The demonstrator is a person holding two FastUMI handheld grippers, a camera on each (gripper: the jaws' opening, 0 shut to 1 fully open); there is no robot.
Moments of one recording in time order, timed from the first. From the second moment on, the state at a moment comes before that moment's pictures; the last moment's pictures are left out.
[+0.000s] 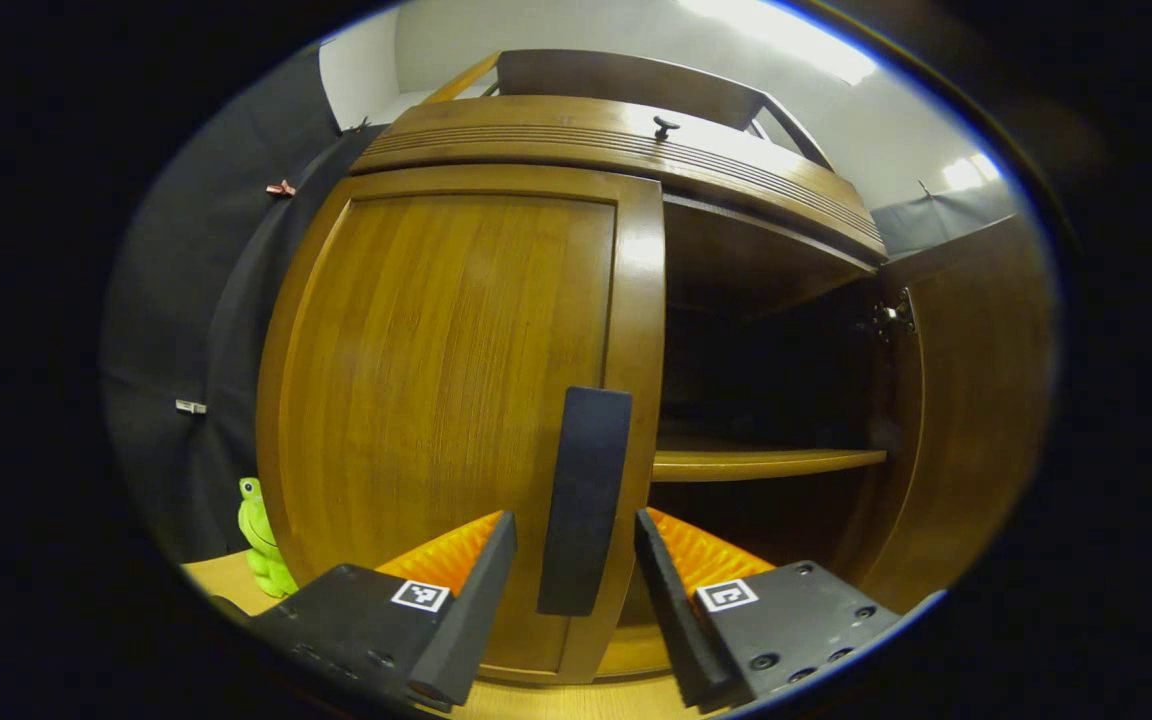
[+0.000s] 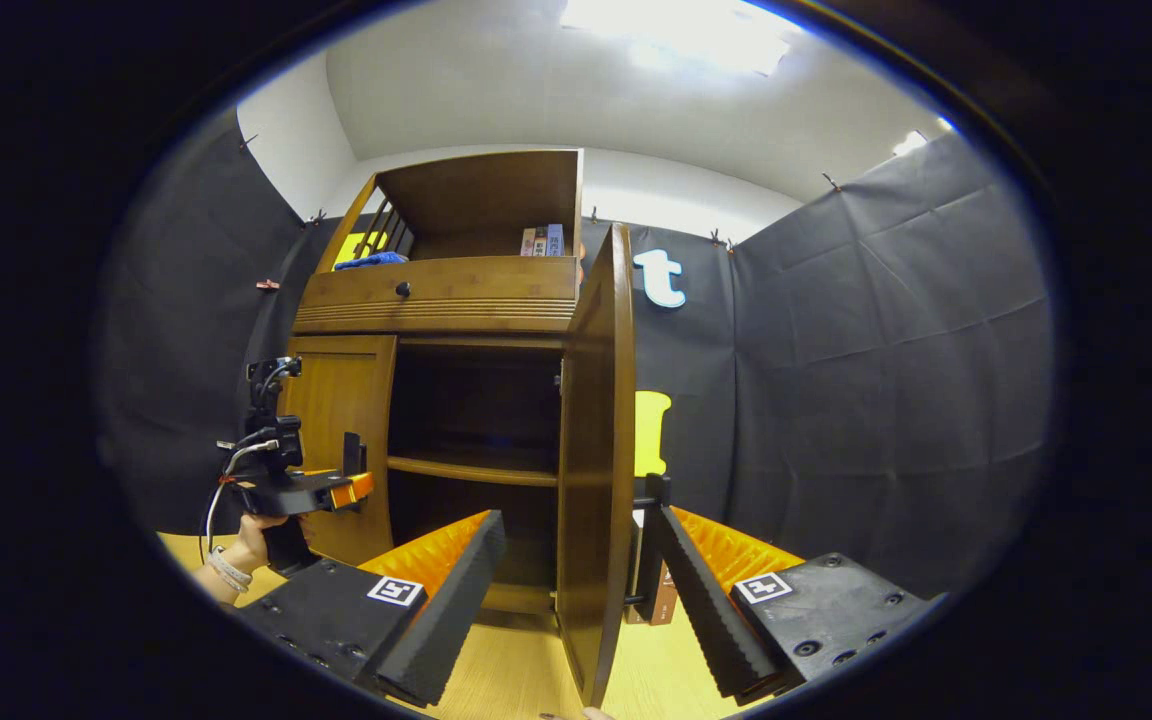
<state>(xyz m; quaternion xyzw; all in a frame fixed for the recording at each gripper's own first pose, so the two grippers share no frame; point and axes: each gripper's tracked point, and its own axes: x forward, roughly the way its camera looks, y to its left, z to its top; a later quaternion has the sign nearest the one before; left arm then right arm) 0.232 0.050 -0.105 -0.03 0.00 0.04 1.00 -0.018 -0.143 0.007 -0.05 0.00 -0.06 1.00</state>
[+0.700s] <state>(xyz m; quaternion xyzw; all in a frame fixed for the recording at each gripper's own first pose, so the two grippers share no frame) 0.227 0.044 -0.101 0.00 0.02 0.02 1.00 -0.030 -0.144 0.007 -0.06 0.01 -0.07 1.00</state>
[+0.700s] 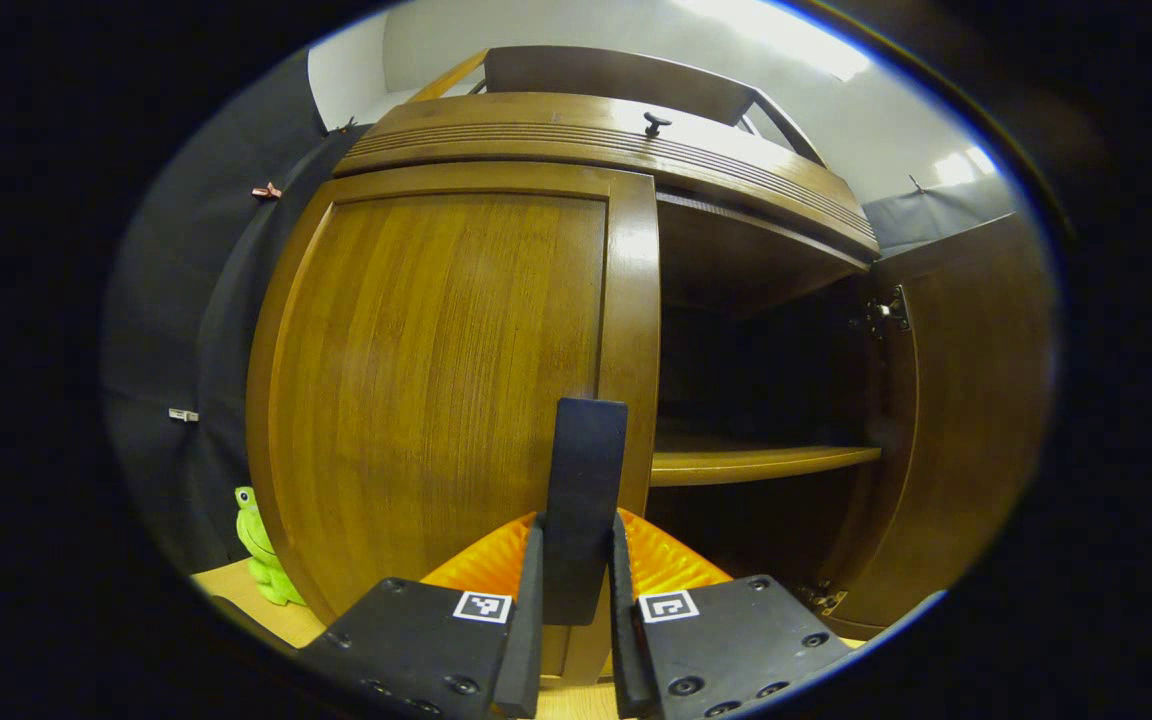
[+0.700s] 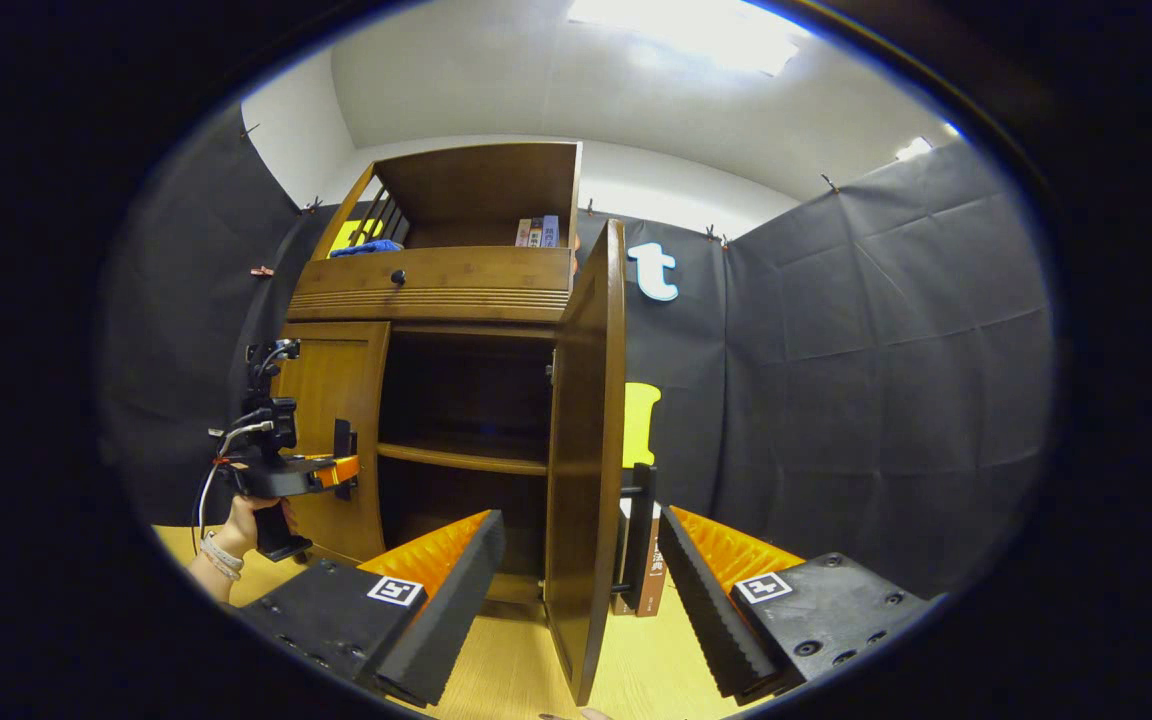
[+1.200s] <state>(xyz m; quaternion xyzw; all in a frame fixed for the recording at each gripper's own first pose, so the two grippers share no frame) 0.161 0.051 -0.090 -0.01 0.02 -0.01 1.00 -0.040 -0.106 0.015 -0.05 0.00 -0.05 1.00</state>
